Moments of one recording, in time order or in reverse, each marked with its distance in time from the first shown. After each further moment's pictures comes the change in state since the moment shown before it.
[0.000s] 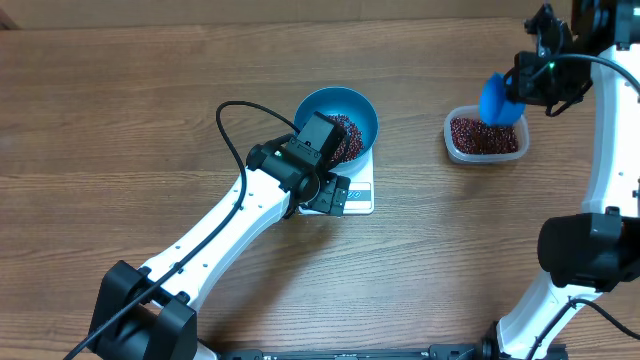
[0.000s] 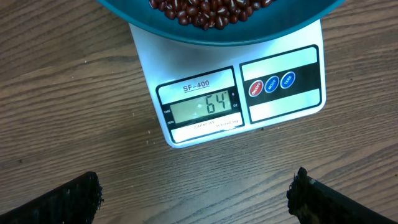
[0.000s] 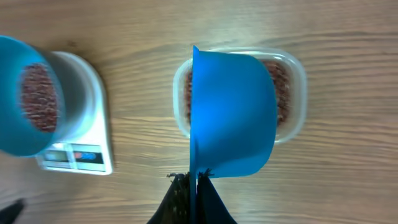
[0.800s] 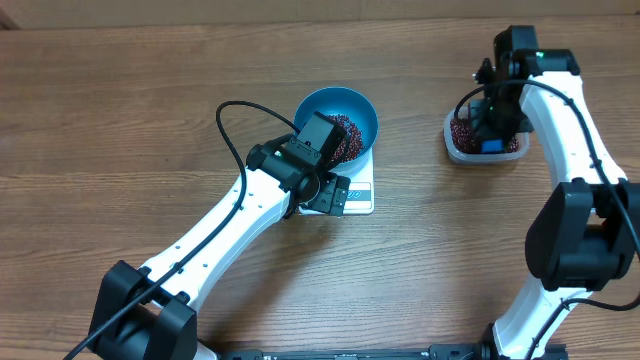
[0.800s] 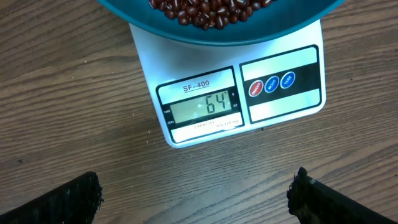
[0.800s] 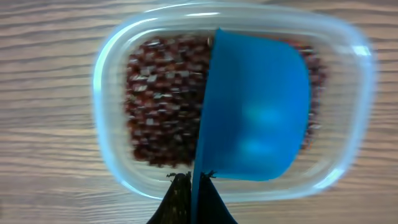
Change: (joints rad) left arm 0.000 0.000 0.000 0.000 0.000 0.000; right arm 0.124 -0.013 -0.531 0.417 0.241 0.019
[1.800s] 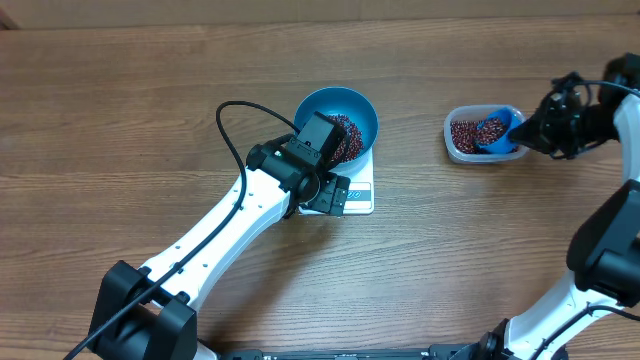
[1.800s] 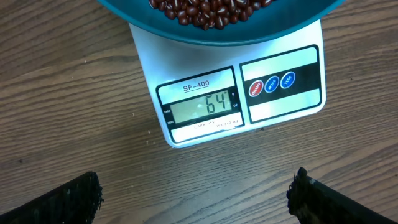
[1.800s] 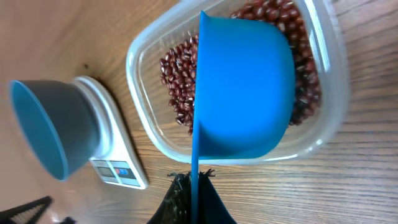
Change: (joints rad) left arm 0.000 0.000 0.000 0.000 0.000 0.000; right arm -0.396 0.000 -0.023 -0.071 -0.658 0.032
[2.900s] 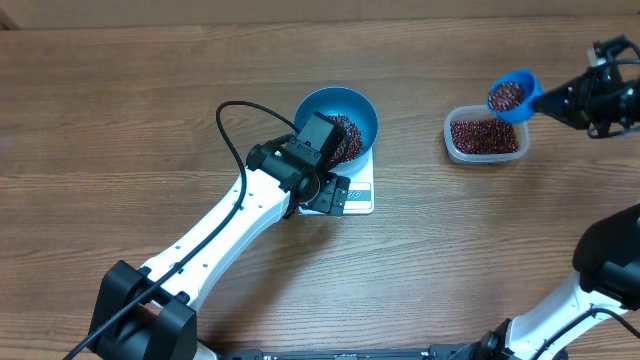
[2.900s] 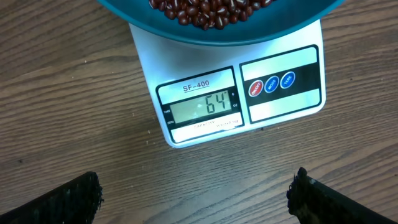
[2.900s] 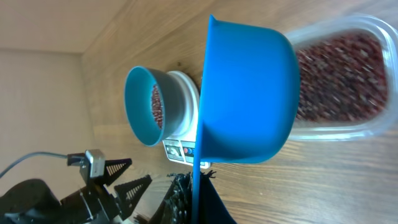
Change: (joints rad) left arm 0.000 0.000 0.000 0.000 0.000 0.000; right arm -0.052 0.000 0.366 -0.367 -0.227 -0.166
